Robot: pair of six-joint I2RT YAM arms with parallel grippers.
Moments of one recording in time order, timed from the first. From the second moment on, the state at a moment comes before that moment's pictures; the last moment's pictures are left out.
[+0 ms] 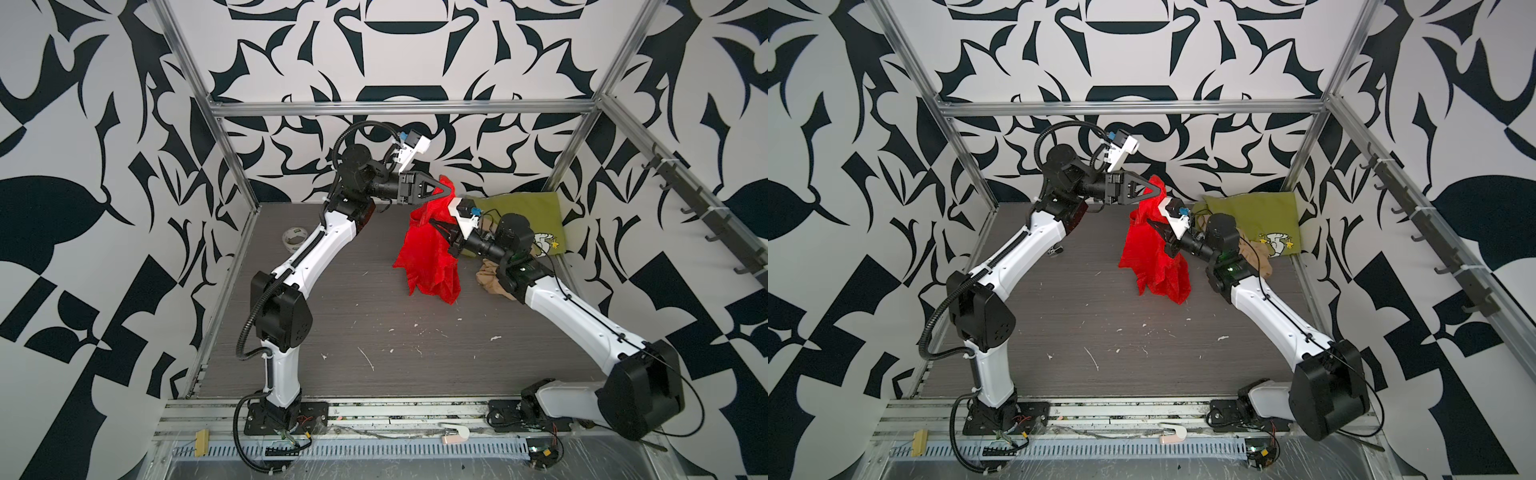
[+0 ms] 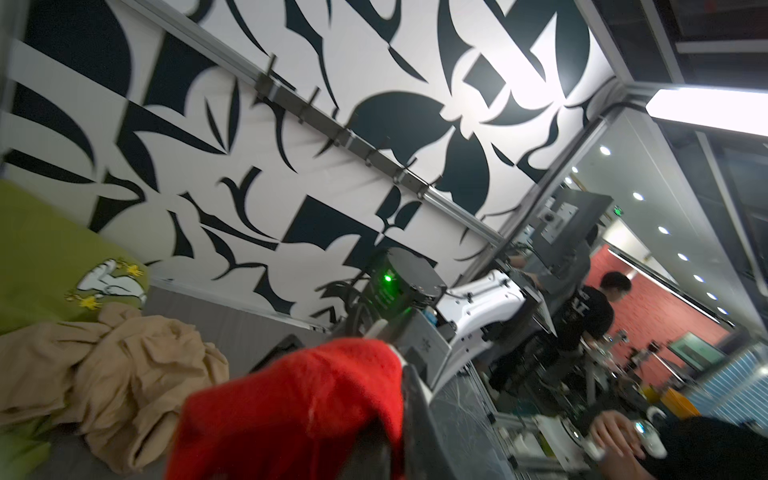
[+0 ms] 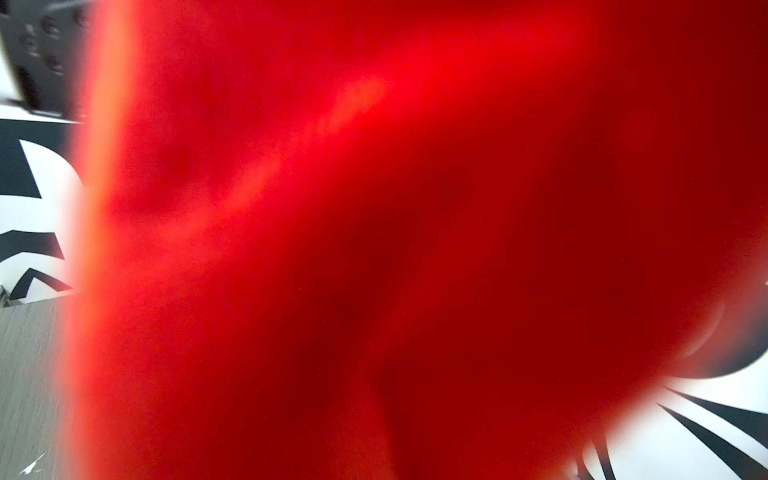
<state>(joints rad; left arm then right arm) -0.51 1.92 1.91 0.39 1.28 -0.94 0.39 1.30 1.00 0.30 -0.57 -0.18</state>
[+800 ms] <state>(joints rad) -0.34 1.73 1.34 0.48 1.01 -0.92 0.45 1.17 0.99 0.21 -0.51 -0.17</state>
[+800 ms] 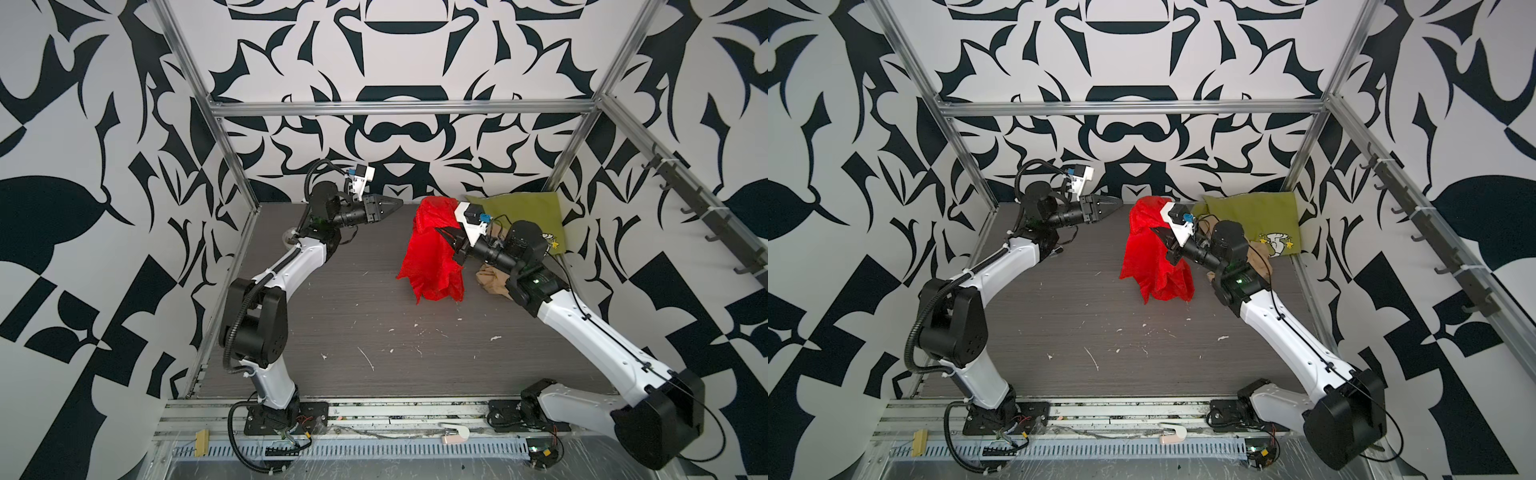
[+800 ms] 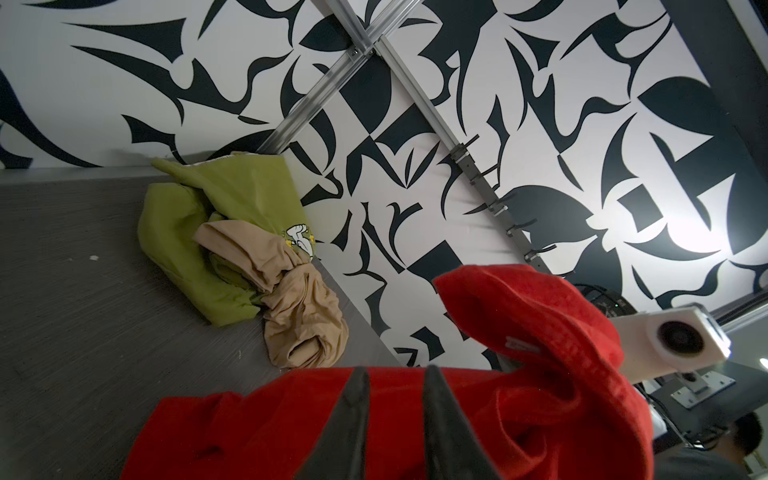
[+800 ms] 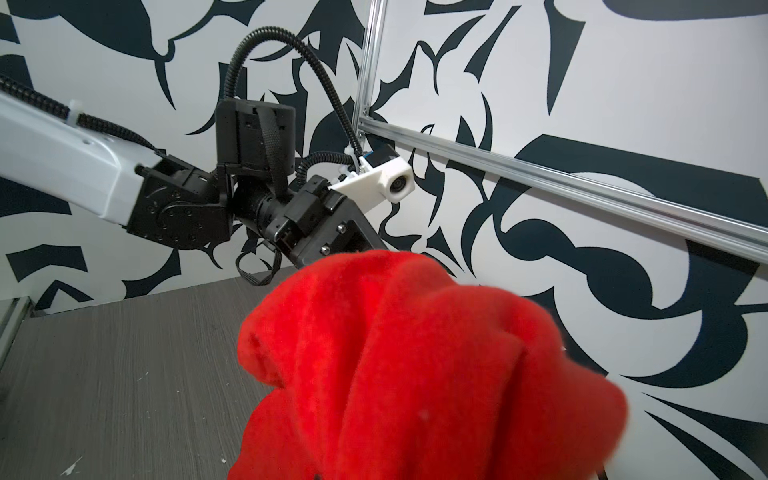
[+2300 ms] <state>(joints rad) -0.10 1.18 1.22 -0.09 0.69 -0.78 0.69 1.26 1.54 -0.20 -0.73 -0.20</state>
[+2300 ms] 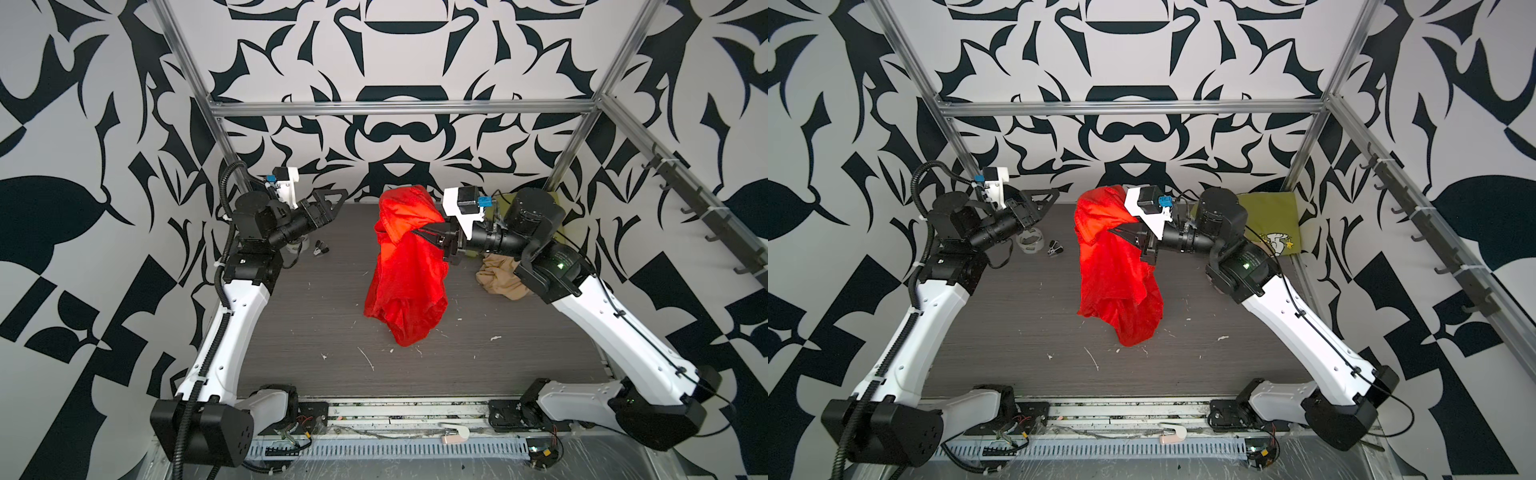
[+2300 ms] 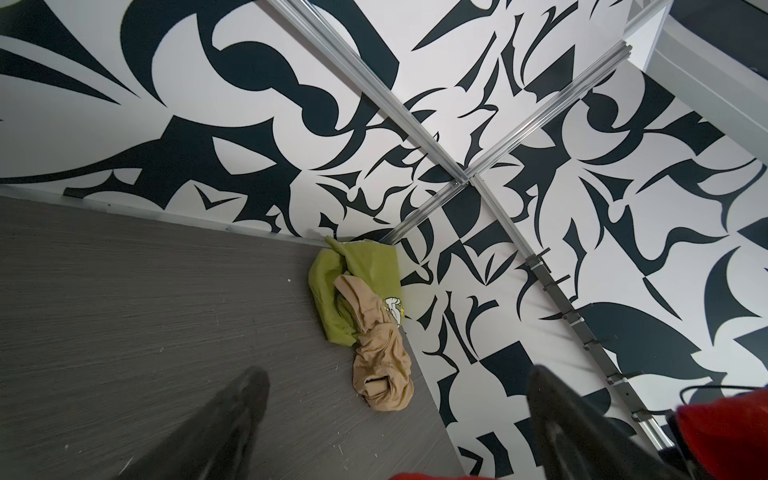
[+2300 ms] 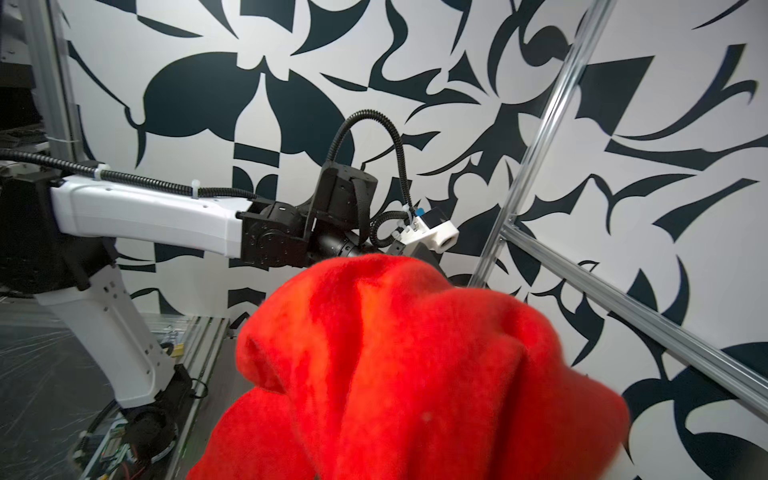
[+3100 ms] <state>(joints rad) -0.09 1.01 1.17 -0.21 0.56 -0.70 0.69 1.39 1.50 -0.21 -0.75 -0.15</state>
